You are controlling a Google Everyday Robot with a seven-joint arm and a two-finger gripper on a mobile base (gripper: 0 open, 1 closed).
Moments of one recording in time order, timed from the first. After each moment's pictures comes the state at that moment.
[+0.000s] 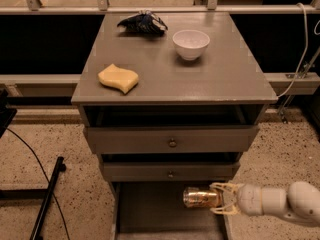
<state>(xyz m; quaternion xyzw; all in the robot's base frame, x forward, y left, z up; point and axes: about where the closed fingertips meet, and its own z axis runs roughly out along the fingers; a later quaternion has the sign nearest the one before) 0.448 -0.203 0.488 -0.65 0.56 0.18 0.48</state>
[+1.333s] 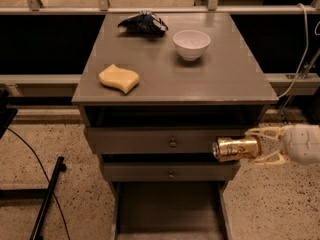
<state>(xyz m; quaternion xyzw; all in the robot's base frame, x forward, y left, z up) 0.481 -0.266 0.741 -0.71 0.52 0.07 0.47</state>
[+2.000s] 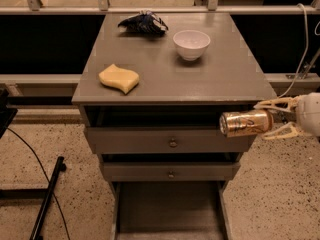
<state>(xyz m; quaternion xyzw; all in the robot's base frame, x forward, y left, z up) 0.508 -0.276 0.817 -0.72 0.52 0.05 0.46</state>
